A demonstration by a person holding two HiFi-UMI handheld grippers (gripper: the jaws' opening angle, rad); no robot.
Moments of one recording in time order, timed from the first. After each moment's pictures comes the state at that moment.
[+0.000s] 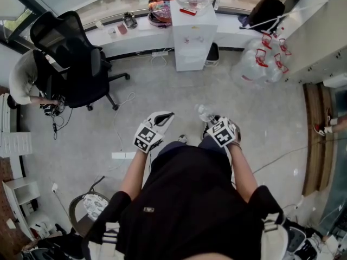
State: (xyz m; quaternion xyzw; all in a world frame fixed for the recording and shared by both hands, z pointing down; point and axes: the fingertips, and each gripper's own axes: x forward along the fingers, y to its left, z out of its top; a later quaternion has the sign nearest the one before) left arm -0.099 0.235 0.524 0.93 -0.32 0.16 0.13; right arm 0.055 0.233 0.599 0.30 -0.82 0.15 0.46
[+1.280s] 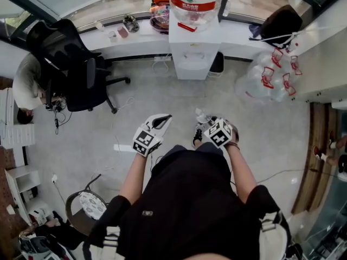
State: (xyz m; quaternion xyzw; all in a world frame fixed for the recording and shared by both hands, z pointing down) left arm -0.051 0.065 0.535 0.89 -0.37 0.18 0.17; right arm 0.100 0.050 0.627 0.22 -0.84 0.13 0.48
